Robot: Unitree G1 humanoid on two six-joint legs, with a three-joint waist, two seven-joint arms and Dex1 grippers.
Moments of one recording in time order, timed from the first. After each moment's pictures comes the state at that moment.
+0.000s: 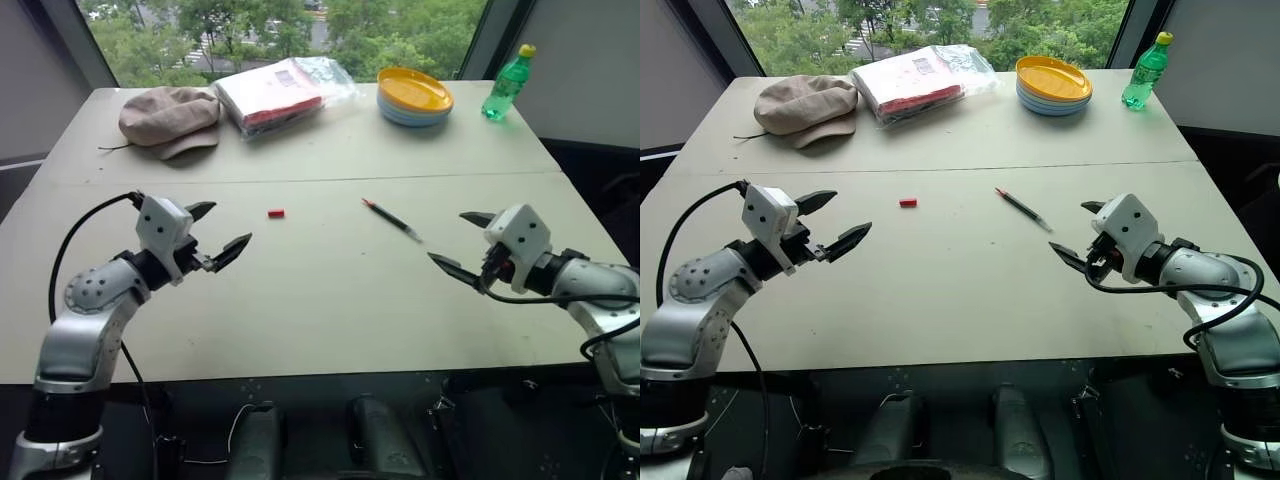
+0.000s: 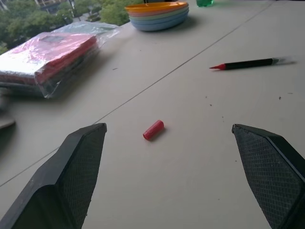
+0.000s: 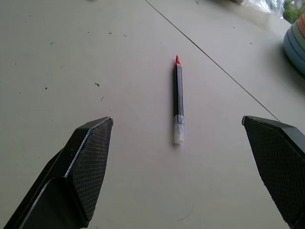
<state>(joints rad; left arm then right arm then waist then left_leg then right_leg) -0.25 0.71 0.20 -0.24 -0.43 0.39 -0.74 -0.19 -0.90 -0.18 -0.31 0.32 0.43 0.80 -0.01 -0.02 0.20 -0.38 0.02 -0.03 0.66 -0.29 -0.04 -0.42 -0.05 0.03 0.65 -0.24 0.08</state>
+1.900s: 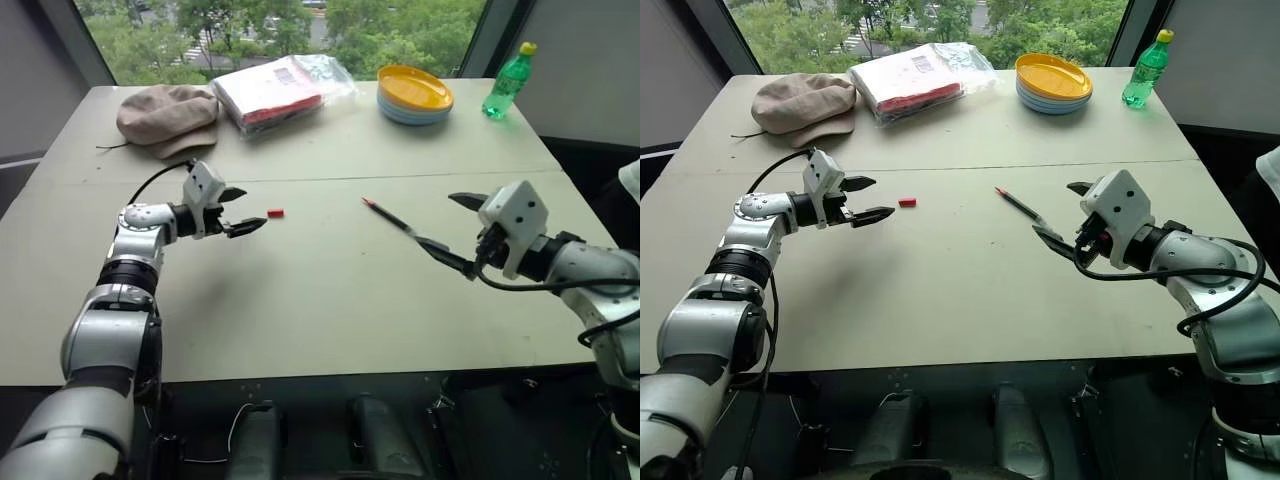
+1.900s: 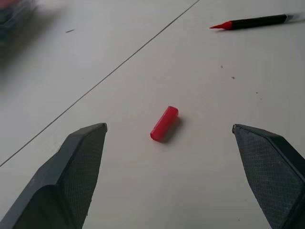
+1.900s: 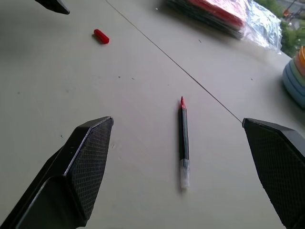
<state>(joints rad) -0.99 0.52 -0.02 1.17 -0.11 -0.21 -1.09 -0.21 -0.81 -0.18 -0.48 0.36 0.57 0.68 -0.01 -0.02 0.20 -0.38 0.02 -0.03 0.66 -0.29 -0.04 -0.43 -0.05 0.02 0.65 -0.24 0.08</state>
